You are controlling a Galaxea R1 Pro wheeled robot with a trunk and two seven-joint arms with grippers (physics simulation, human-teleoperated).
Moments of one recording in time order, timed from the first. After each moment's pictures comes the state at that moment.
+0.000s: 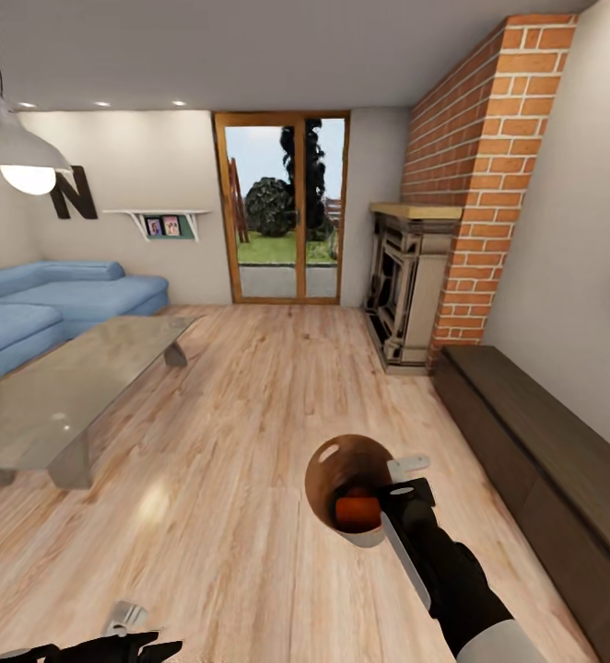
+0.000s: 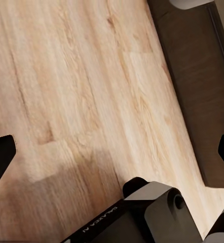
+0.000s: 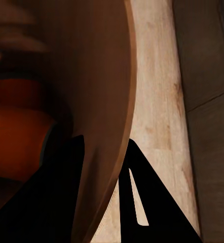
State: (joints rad) left arm -0.30 0.38 -0.18 -0.52 0.37 0.21 -1.00; right arm -0.48 0.05 0.28 -1.14 -0.02 0.81 -0.43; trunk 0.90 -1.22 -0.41
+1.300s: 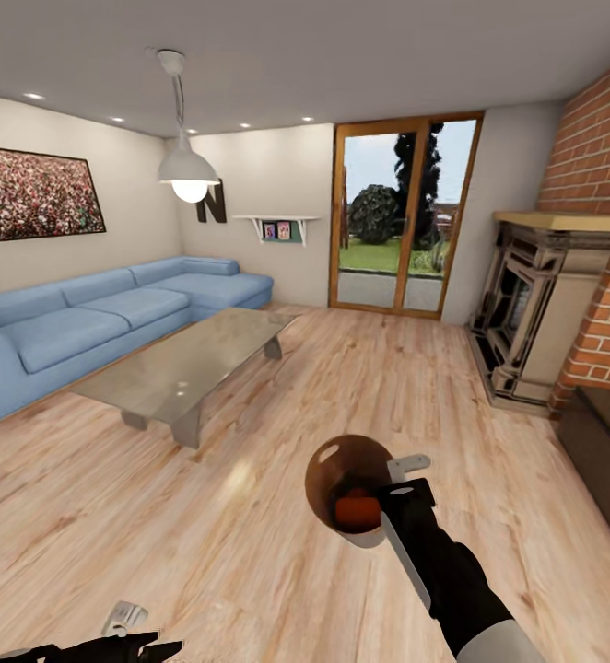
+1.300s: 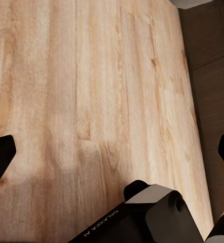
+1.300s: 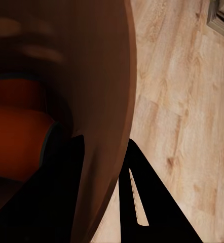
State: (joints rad) left arm -0.30 0.38 -0.18 -0.52 0.37 0.21 -1.00; right arm -0.48 0.05 0.28 -1.14 -0.02 0.81 -0.43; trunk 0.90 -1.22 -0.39
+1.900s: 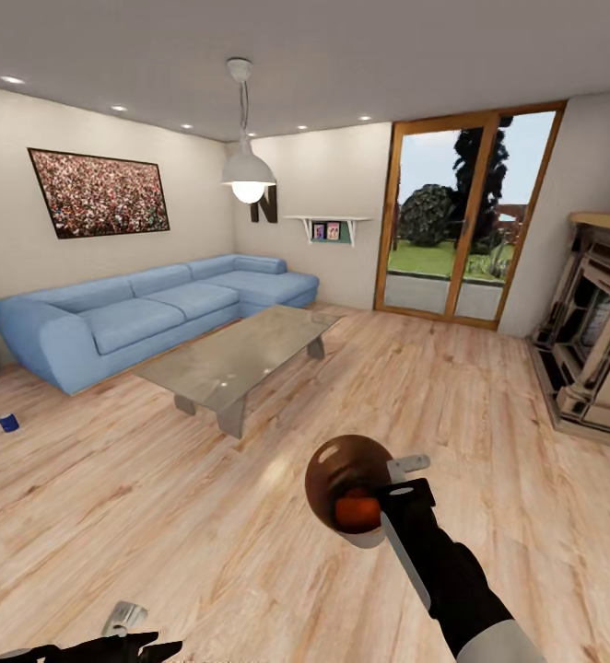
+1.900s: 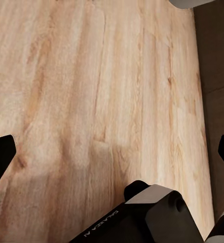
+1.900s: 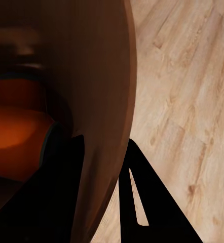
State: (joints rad) left arm -0.30 0.38 -0.18 -0.52 0.37 0.21 -1.00; right arm -0.48 0.05 0.28 -1.14 -0.02 0.81 -0.43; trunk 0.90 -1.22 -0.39
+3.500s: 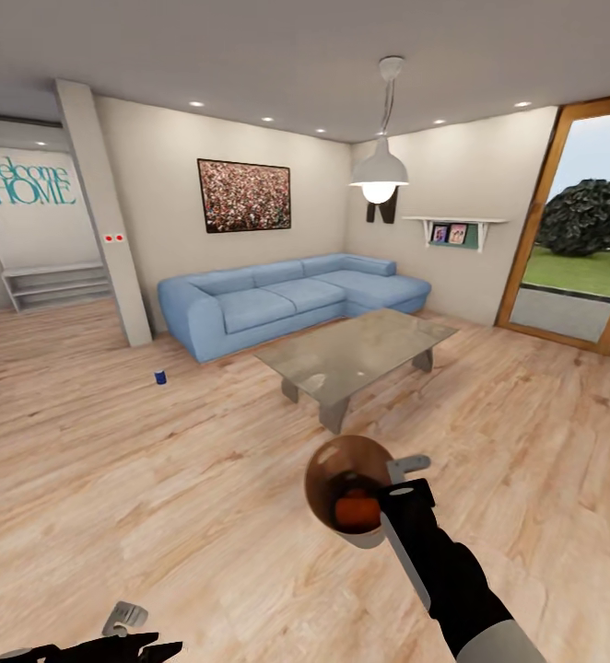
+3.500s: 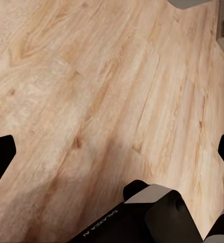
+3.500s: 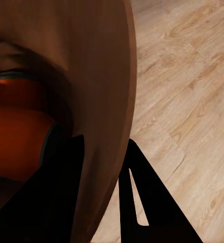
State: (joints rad) left arm -0.30 0.38 -0.19 -0.52 0.37 0.21 -1.00; right arm -0.48 0.05 0.28 -1.14 -0.03 0.81 -0.43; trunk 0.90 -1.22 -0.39
